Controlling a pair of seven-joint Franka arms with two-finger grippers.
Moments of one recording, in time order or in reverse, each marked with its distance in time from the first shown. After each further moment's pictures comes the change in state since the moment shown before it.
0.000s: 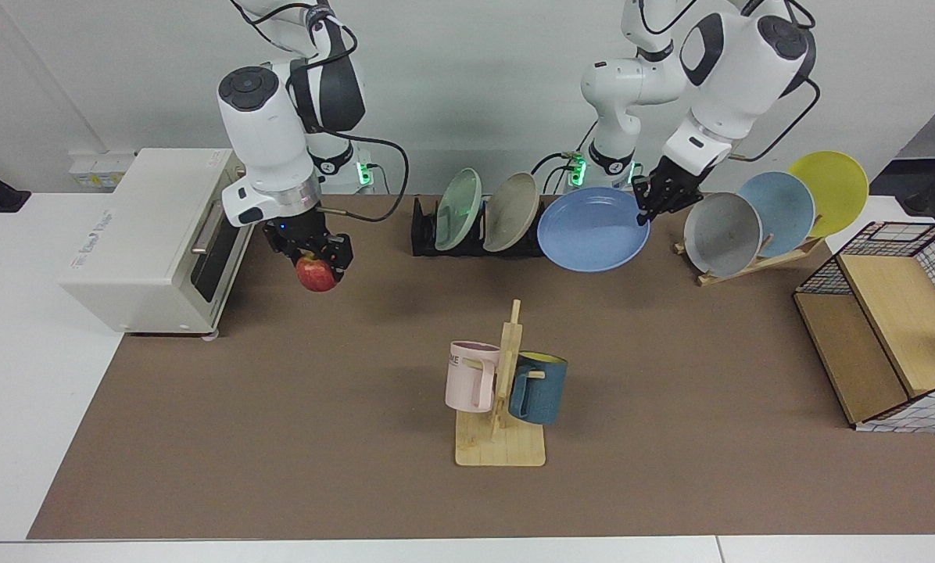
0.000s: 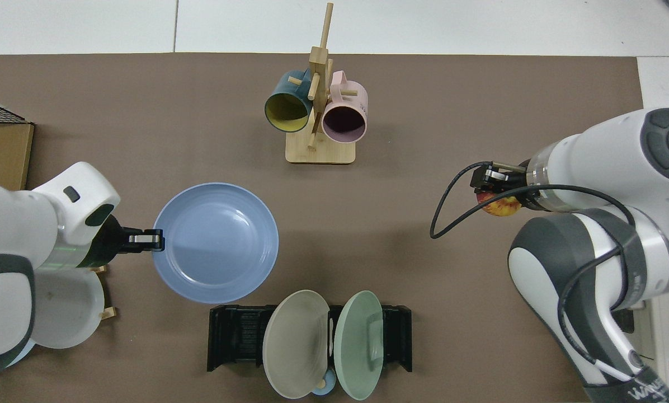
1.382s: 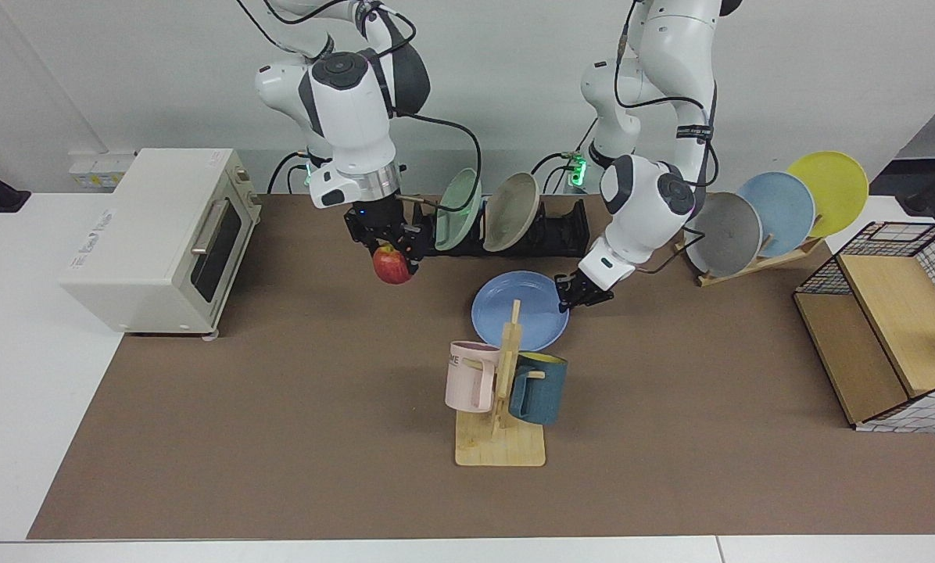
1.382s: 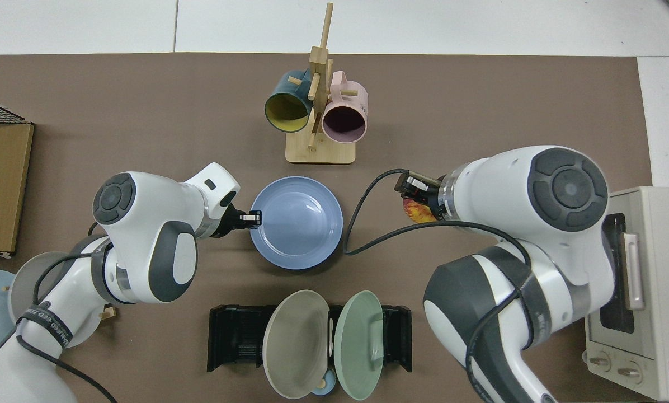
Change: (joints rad) left arm -0.003 0.375 -0.195 -0.091 -0.122 0.503 0.017; right arm 0.188 0.015 0.009 -0.012 0.044 0.124 0.330
